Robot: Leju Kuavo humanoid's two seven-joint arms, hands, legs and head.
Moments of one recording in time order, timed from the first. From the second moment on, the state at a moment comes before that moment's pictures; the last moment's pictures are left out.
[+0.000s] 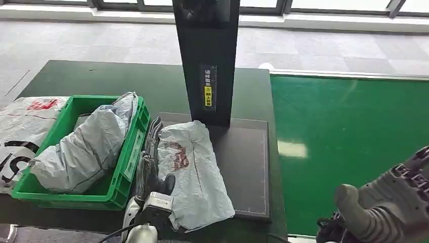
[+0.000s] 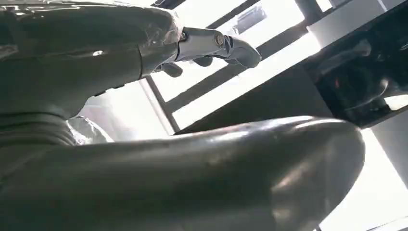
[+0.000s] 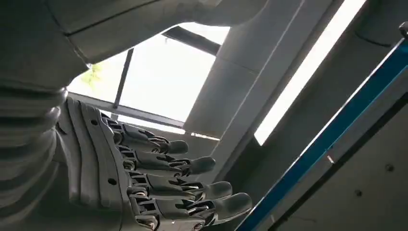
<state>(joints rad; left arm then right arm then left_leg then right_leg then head) -0.02 -0.18 -0.23 -1.48 -0.51 0.50 -0.47 0.14 0.29 0.13 -2.27 0.81 -0.70 -0.70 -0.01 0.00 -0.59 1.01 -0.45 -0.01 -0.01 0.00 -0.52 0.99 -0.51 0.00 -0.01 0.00</state>
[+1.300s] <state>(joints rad) -0.14 -0.17 -0.23 -1.07 -1.41 0.26 0.00 0.15 0.29 0.16 -2.28 0.76 -0.70 -0.70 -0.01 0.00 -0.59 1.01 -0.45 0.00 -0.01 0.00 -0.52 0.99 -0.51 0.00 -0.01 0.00</state>
